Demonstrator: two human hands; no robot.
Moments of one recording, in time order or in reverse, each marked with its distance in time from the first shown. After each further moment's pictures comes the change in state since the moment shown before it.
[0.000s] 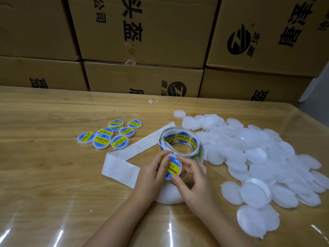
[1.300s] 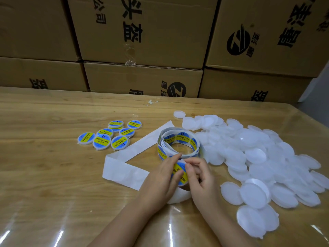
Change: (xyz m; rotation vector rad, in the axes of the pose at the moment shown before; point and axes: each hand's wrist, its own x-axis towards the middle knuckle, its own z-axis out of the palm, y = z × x) left_hand -0.009 0.015 0.005 0.266 -0.237 0.198; right_hand 0.005 0.021 0.001 0.196 0.098 0.096
